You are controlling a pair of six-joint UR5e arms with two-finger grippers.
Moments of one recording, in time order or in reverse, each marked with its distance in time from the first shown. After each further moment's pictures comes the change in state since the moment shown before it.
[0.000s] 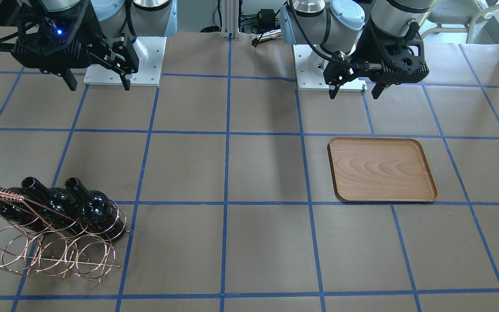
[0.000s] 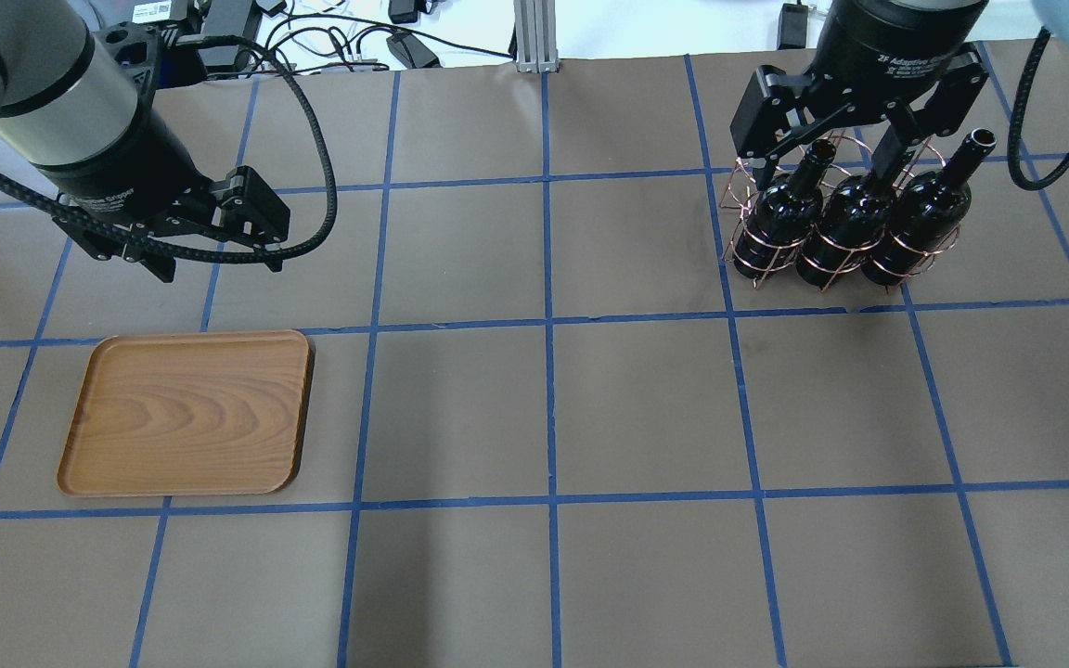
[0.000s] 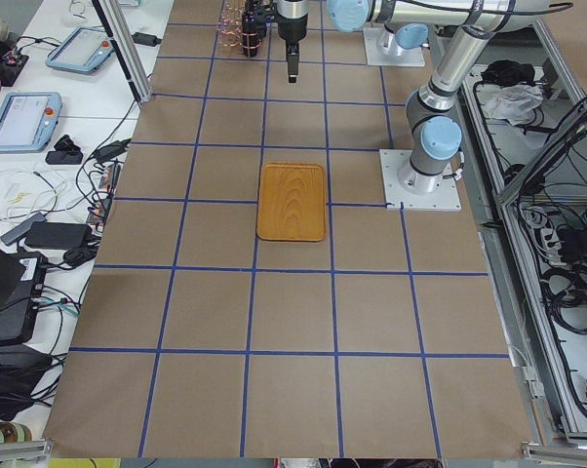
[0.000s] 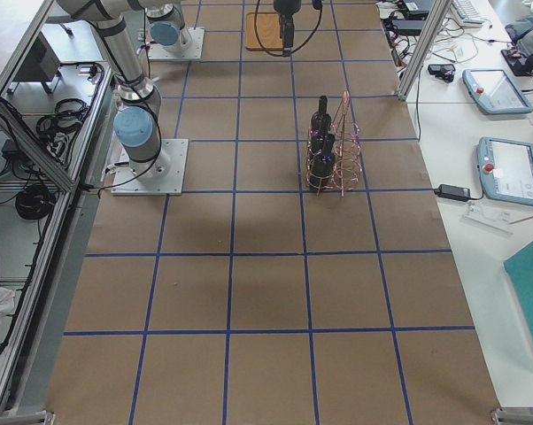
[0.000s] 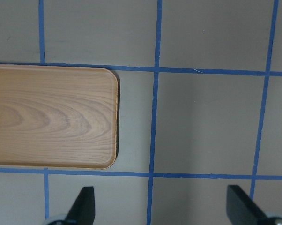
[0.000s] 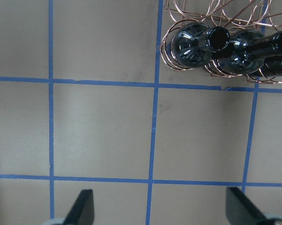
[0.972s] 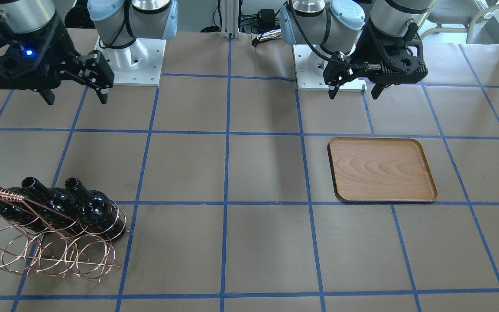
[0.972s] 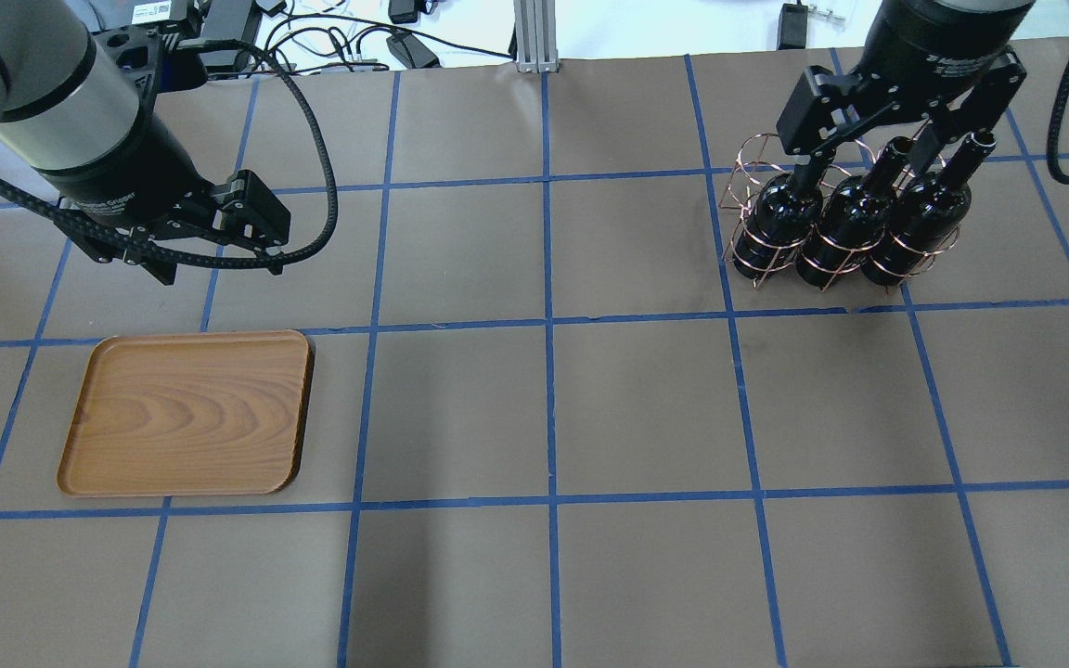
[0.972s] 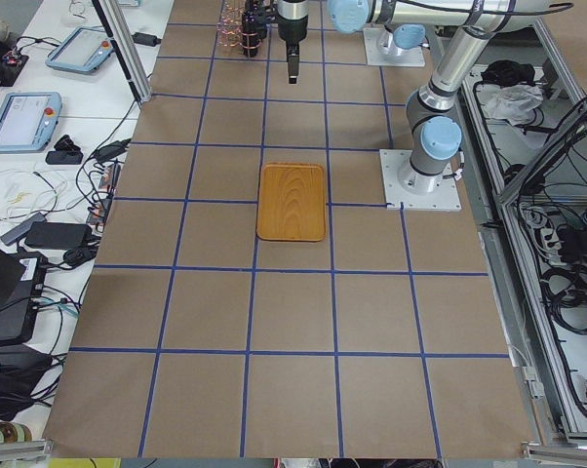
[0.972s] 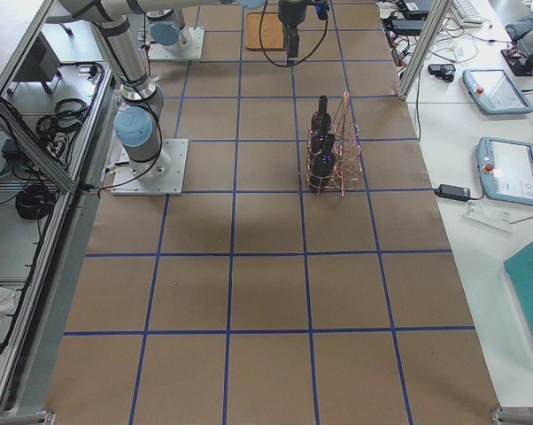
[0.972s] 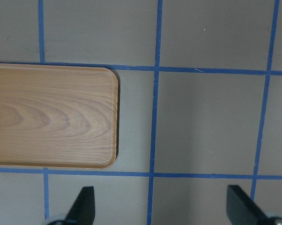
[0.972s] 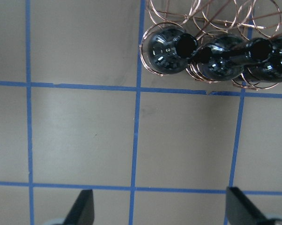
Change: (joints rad) left arm 0.000 0.001 -0.008 0.005 0.001 0.001; right arm -0.125 0.017 0.060 -0.066 0.007 -0.131
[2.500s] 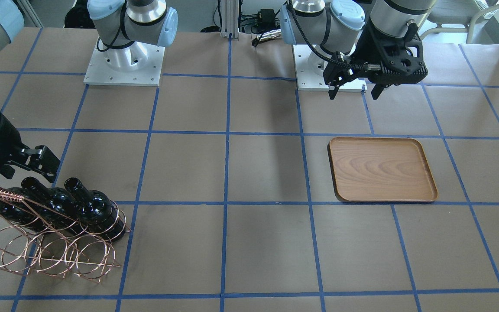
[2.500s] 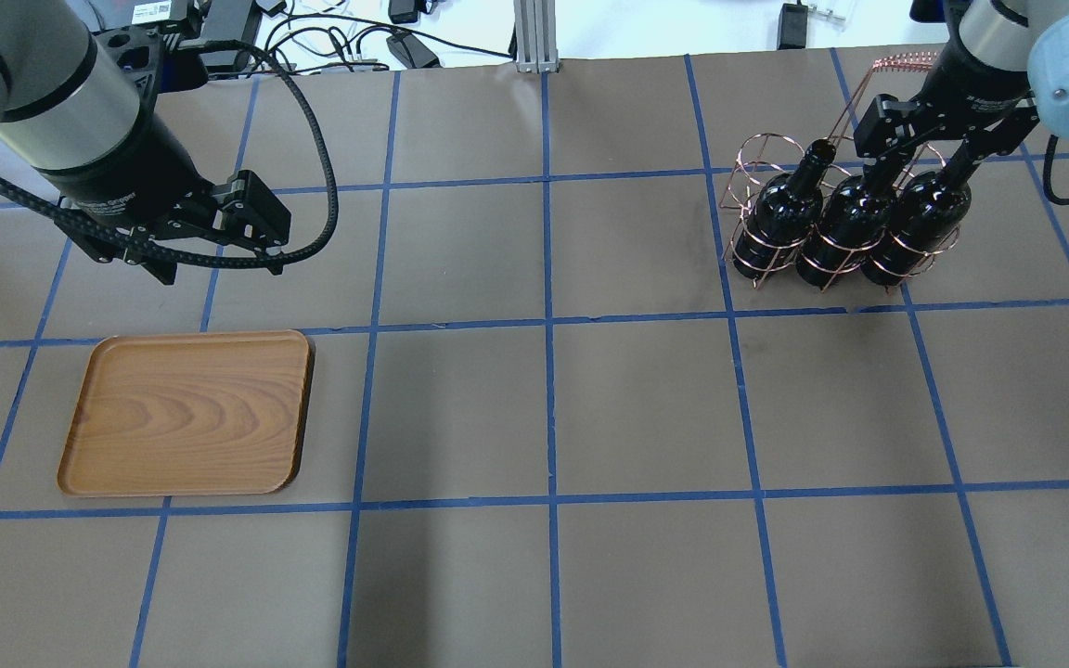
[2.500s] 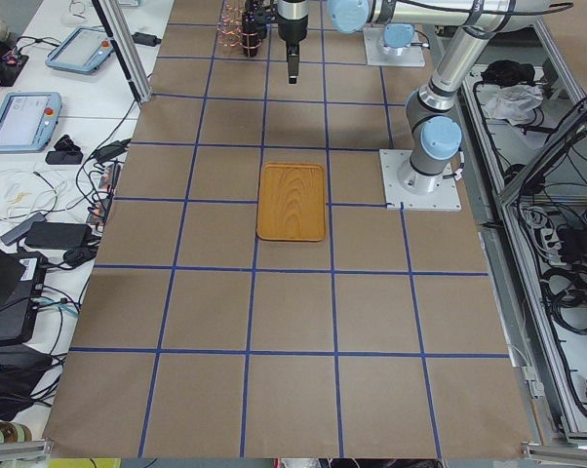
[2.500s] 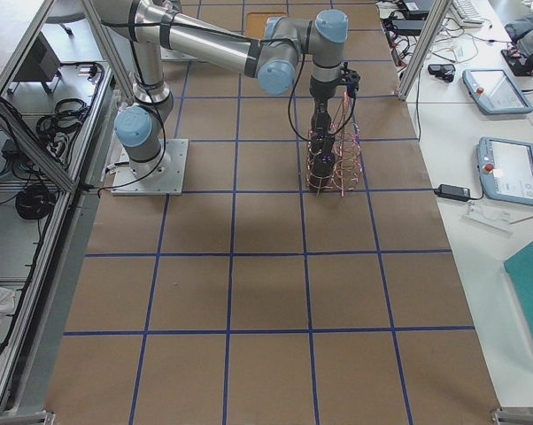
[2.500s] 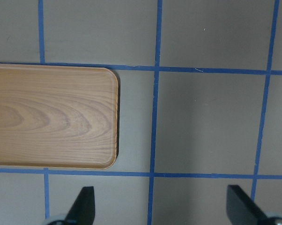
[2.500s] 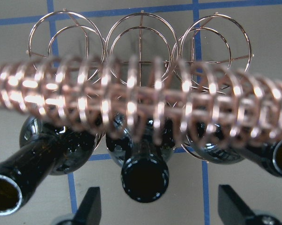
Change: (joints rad) left arm 0.000 0.000 0.000 0.000 0.001 0.002; right arm -0.162 0.180 0.103 -0.344 -0.004 -0.025
